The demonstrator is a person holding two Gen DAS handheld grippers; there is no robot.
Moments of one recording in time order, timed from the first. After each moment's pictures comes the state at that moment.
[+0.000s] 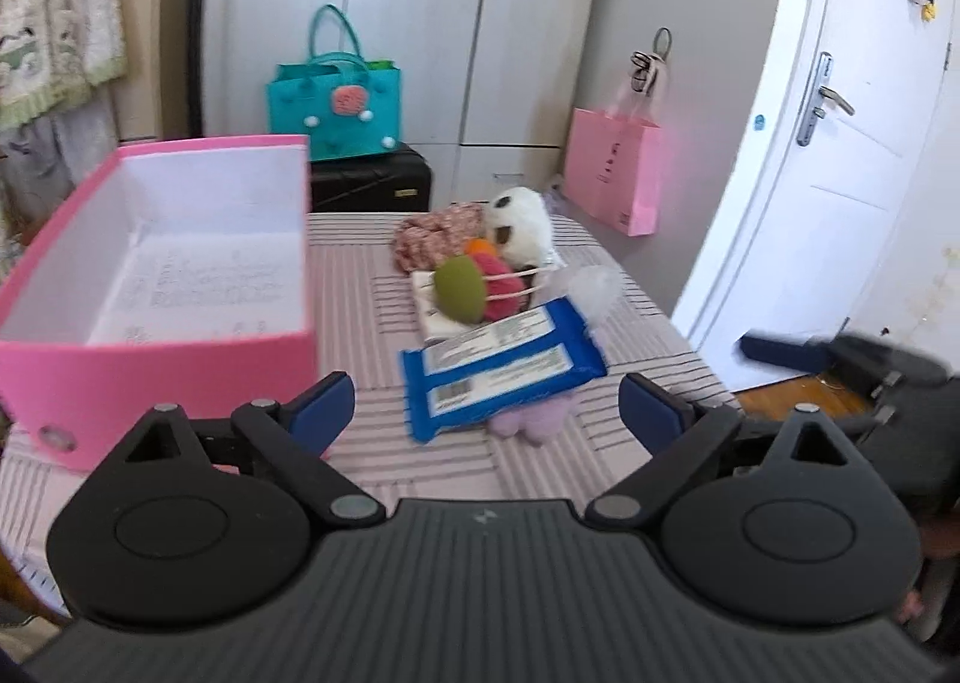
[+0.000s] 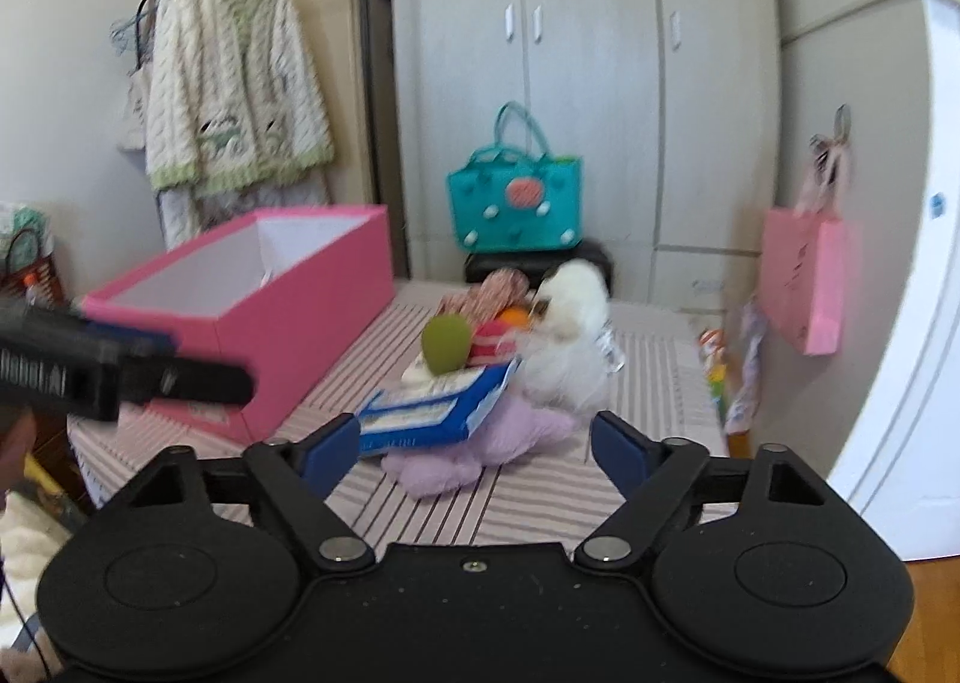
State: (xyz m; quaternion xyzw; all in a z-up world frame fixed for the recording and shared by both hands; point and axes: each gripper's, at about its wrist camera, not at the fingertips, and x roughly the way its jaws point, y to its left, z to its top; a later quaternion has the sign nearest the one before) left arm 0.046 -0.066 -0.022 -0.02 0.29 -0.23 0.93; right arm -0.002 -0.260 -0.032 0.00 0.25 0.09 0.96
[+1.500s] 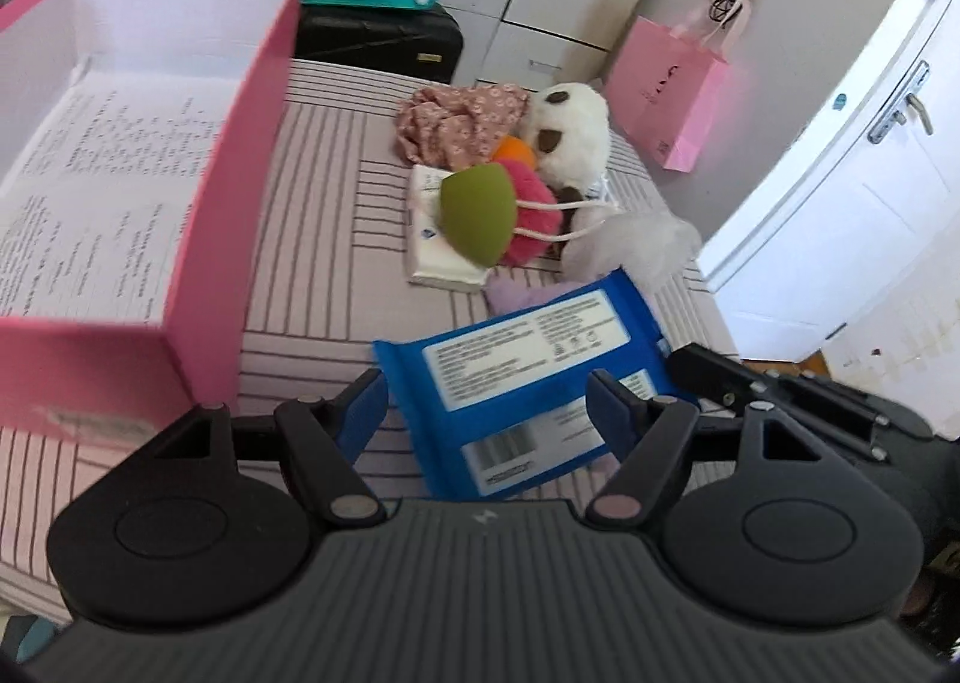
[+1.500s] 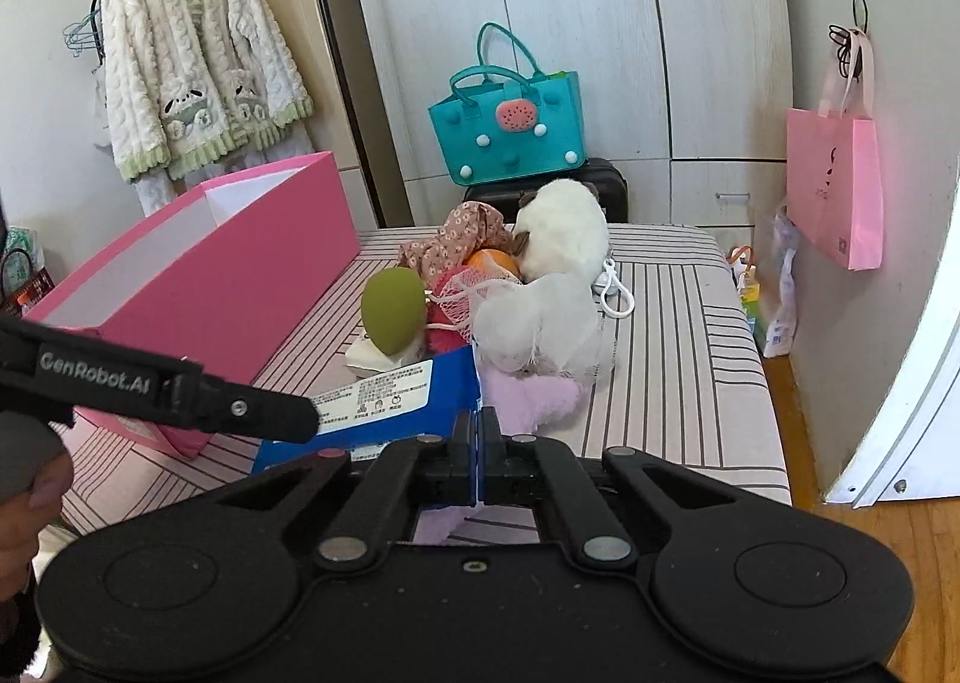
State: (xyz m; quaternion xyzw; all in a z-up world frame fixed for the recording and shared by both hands) left arm 0.138 -0.089 -0.076 -0.09 0.44 -0.19 0.87; right arm 0.085 -0.289 -0.072 0.06 0.32 0.11 0.94
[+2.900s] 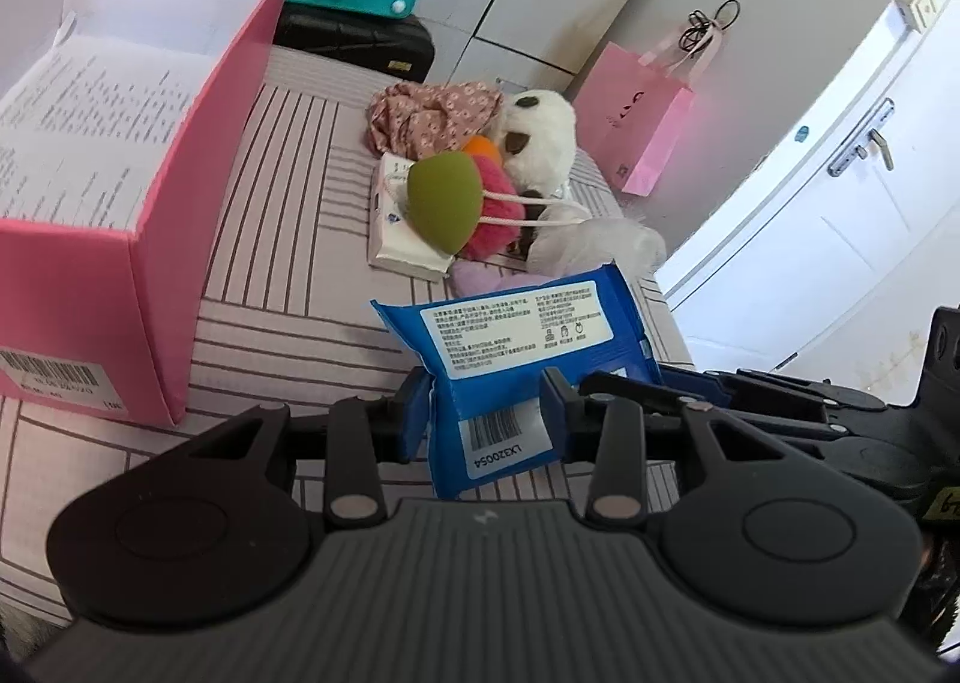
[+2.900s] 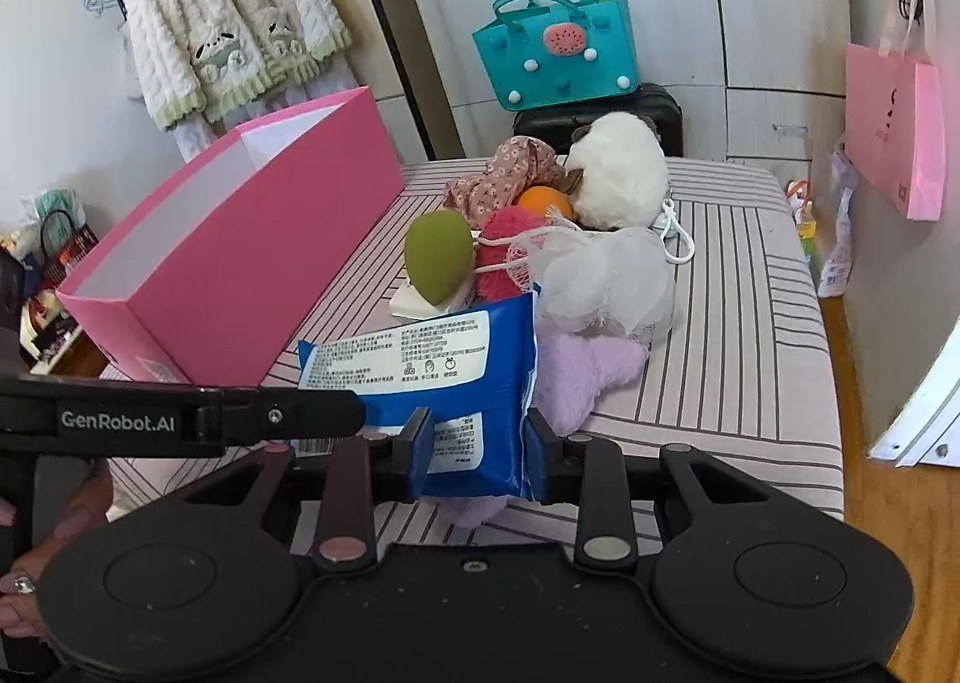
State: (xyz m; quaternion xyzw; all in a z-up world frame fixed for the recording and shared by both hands) left arm 0.127 -0.087 -0.087 -0.15 0.41 -0.23 0.87; right arm 0.101 -0.280 -0.077 0.07 0.40 0.16 0.90
